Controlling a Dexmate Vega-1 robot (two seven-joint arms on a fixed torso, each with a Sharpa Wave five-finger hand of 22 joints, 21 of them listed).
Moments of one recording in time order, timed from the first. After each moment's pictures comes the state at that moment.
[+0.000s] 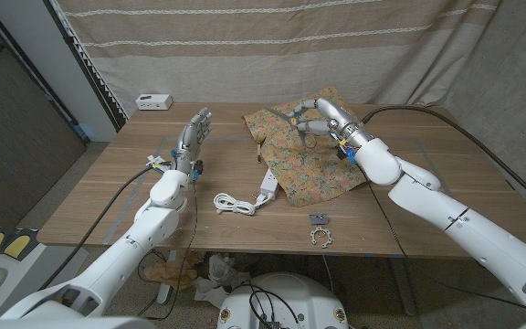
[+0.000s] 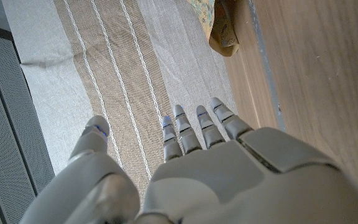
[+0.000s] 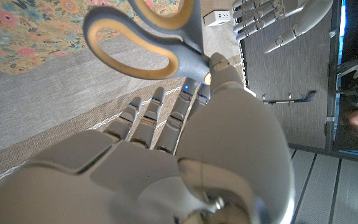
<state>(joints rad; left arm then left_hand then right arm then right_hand) 0.89 0.48 0.34 -1.34 -0.55 -0.39 0.14 0.27 -0.15 0.49 -0.15 0.25 0.26 -0.16 0.21 0.19 0.35 -0.14 0.22 0.19 0.22 -0.04 0.19 0.17 0.23 -0.04 0.22 0.17 -0.83 -0.71 -0.52 -1.84 -0.22 0.09 -0.17 1.14 0.14 0.10 -0.13 0.39 0.83 -0.11 0.52 0.26 0.79 -0.13 0.67 0.41 0.41 -0.05 0.30 0.23 0.14 0.06 0.23 0.18</state>
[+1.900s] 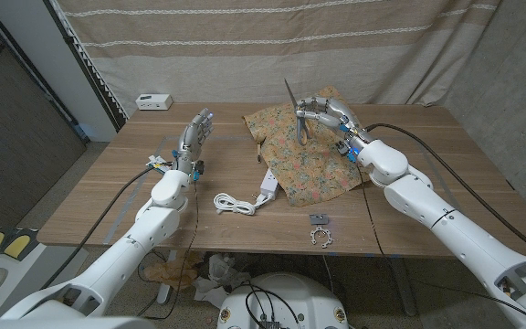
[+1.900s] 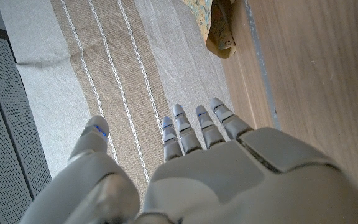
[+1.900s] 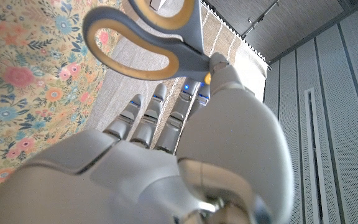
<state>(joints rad) 0.89 0.48 0.35 -1.34 -0.56 -0.38 0.15 0.27 -0.15 0.48 -0.15 0.26 0.25 -0.15 0.21 0.19 0.36 -0.14 0.22 0.19 0.23 -0.04 0.19 0.17 0.24 -0.04 0.22 0.17 -0.81 -0.59 -0.47 -1.63 0.43 0.24 0.06 1.14 0.14 0.10 -0.13 0.37 0.84 -0.11 0.53 0.24 0.79 -0.13 0.67 0.41 0.45 -0.05 0.31 0.24 0.21 0.04 0.24 0.19</state>
